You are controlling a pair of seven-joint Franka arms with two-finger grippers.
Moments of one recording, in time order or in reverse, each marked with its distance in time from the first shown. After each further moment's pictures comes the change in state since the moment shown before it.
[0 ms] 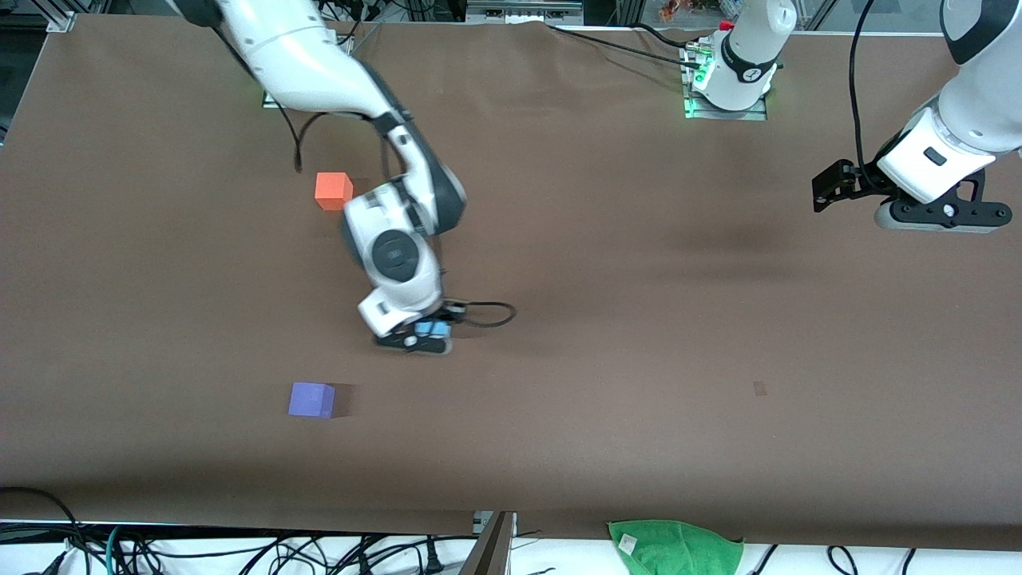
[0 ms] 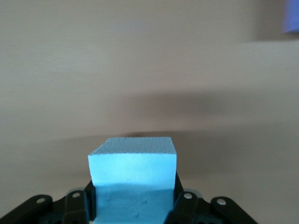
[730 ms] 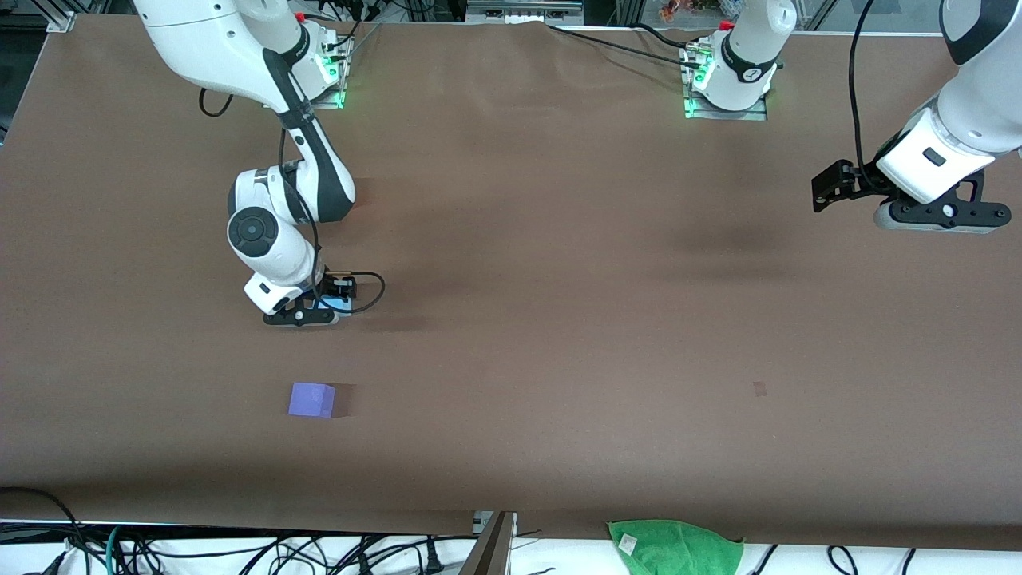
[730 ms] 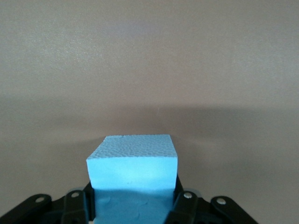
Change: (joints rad) left arm -0.001 0.001 0.000 0.000 0.000 0.000 0.000; right arm -0.103 -0.237 -0.081 -0.598 0.016 0.399 -0.323
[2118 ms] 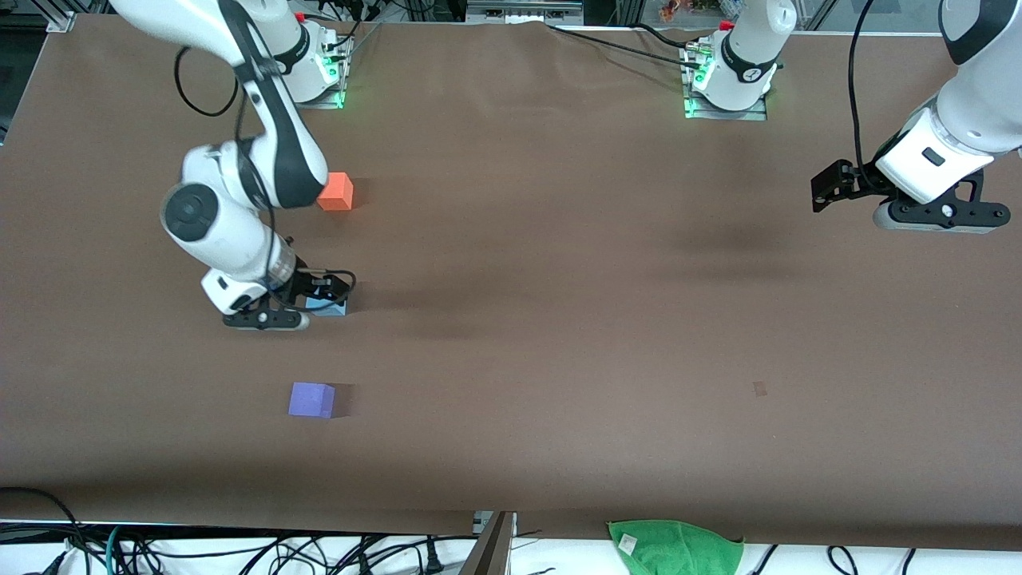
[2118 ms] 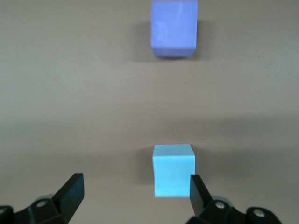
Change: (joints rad) left arm -0.001 0.000 0.000 0.000 0.000 0.000 0.000; right arm -0.021 -0.194 0.002 0.164 0.059 -0.268 0.039
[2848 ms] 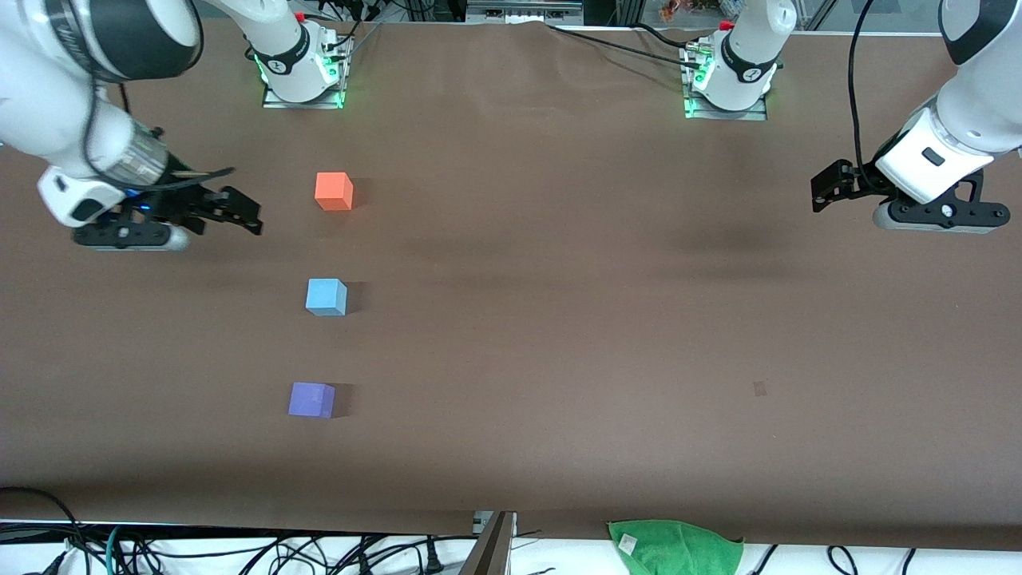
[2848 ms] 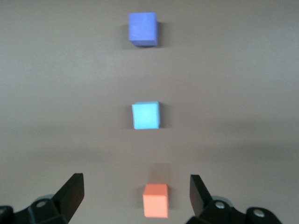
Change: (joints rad) left arm 0.000 0.000 0.000 0.000 0.000 0.000 0.000; right arm -0.195 -0.282 0.060 0.087 -0.035 -0.439 -0.072
